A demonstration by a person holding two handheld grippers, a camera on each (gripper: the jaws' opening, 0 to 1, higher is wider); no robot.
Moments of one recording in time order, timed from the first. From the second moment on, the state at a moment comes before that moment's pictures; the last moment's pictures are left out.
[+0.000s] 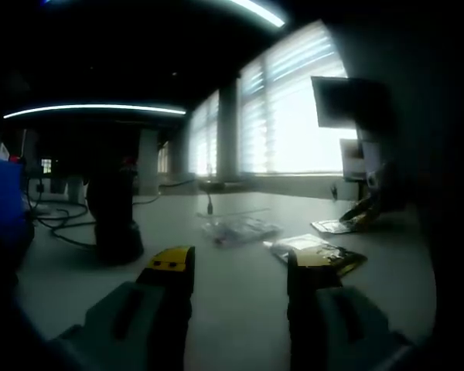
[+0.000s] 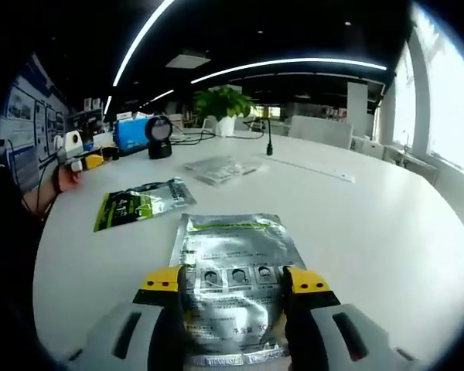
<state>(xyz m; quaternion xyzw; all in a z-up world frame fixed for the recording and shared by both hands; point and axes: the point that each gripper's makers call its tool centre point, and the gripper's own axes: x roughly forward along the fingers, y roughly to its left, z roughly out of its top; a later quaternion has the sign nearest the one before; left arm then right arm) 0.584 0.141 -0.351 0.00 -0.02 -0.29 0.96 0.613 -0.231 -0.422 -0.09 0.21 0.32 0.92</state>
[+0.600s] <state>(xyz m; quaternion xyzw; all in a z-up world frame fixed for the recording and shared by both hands) 0.583 0.140 -0.351 0.00 -0.02 -0.29 0.96 0.610 -0.235 -0.423 -0.06 0.22 0.21 0.95</state>
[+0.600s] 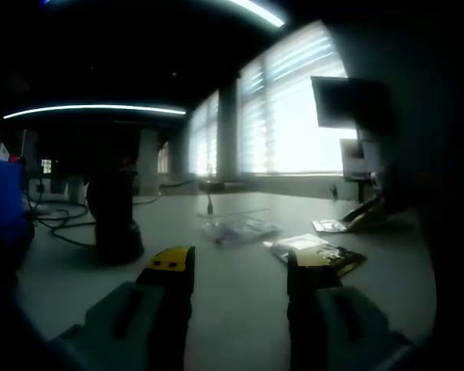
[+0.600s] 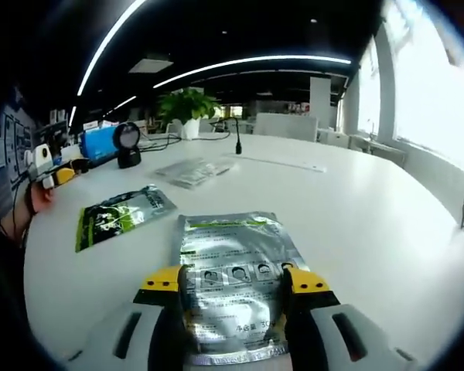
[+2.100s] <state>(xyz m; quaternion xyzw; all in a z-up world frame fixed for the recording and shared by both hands) 0.584 0.145 -0.349 -0.02 -0.02 -0.29 0.96 0.593 -0.230 -0.418 -0.01 0.21 -0.04 0.98</state>
